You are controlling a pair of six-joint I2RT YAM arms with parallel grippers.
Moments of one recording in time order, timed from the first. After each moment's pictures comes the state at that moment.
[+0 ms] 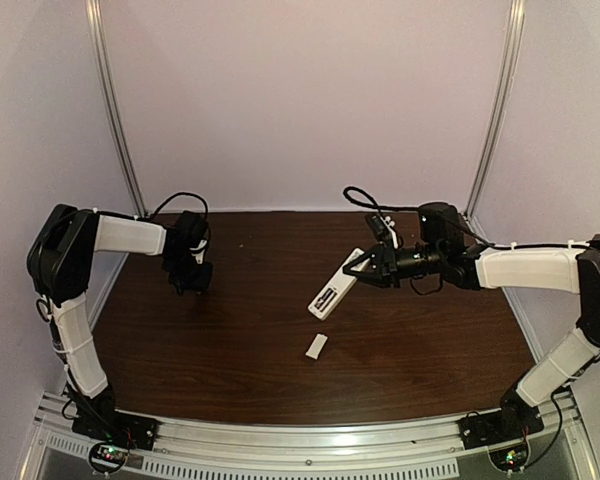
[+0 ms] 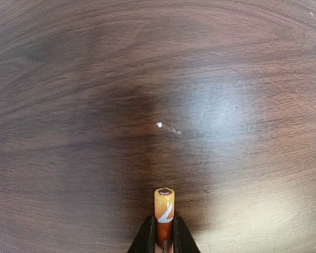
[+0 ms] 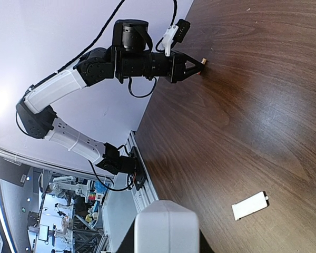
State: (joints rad) left arm -0.36 1.93 1.20 -0.47 -0.12 -0.24; right arm 0.54 1.51 0.89 0.20 -0.88 0.78
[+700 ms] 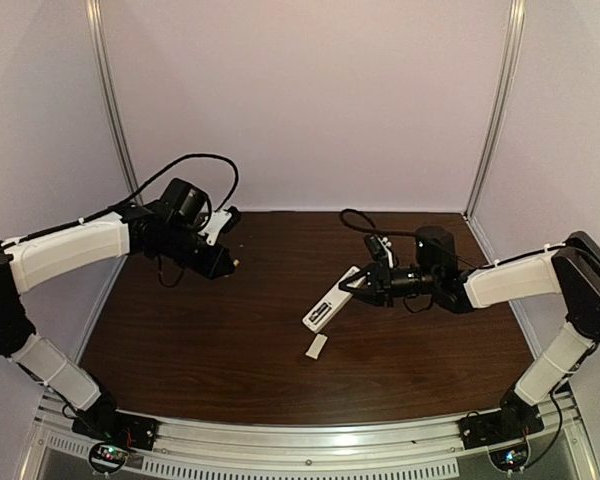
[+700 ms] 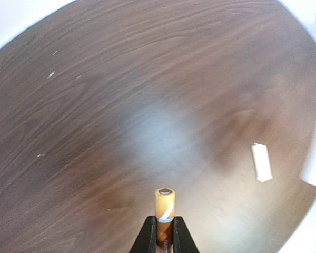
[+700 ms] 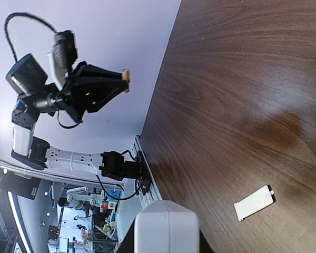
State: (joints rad) left arm -0.59 1.52 1.19 -0.59 0.13 -0.06; right arm 0.57 1.58 0.73 0.52 -0.85 0.96
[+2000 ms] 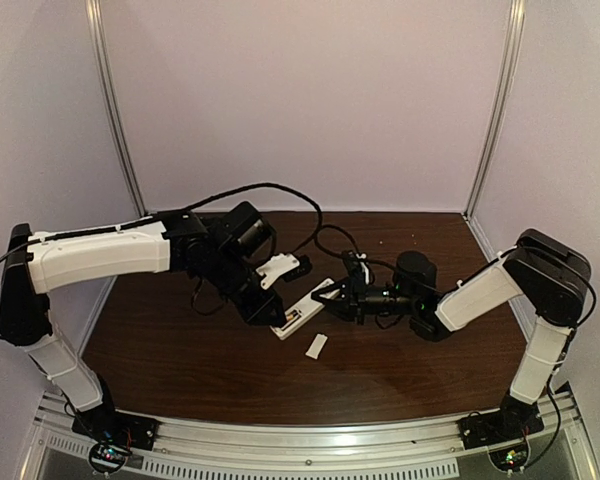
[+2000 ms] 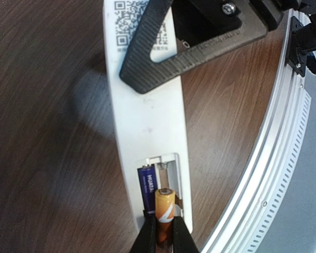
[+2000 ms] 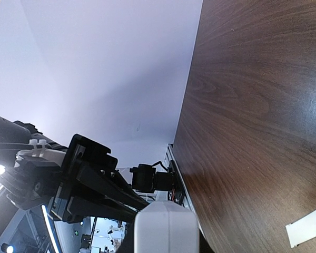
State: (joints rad) left arm -0.97 1.63 1.35 -0.80 0.26 -0.02; right arm 0.75 1.80 0.68 1.06 -0.70 1.32
